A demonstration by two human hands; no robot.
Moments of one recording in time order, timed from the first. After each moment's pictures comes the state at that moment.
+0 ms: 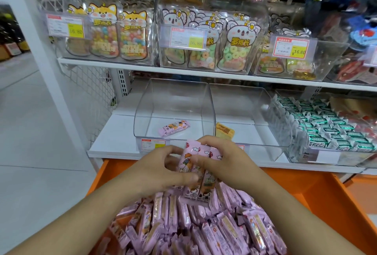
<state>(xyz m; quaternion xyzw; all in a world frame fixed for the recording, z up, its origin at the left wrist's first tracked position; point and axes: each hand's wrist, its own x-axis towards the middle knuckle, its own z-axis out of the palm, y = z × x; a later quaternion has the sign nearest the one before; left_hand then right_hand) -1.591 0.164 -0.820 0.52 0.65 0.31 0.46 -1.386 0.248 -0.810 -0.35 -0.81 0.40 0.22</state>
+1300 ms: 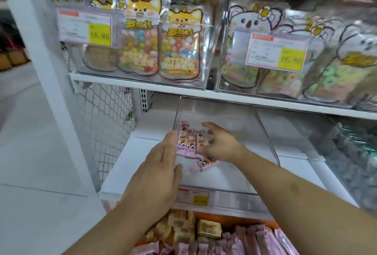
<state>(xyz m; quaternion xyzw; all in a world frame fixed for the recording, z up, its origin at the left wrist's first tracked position) -1.717 0.250 -0.882 0.65 0.72 0.26 0.03 -1.575 0.464 -0.889 -0.47 -0.82 0.30 0.11</state>
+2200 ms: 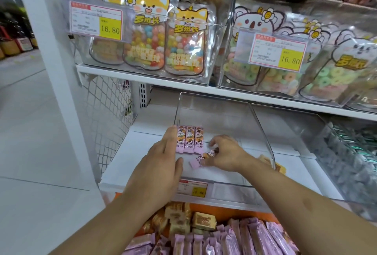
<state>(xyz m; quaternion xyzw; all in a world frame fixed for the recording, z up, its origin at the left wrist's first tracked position) -1.713 0.251 -0.878 0.61 0.73 0.30 0.02 -1.548 0.440 -0.897 -0.52 -0.83 0.20 0.00</state>
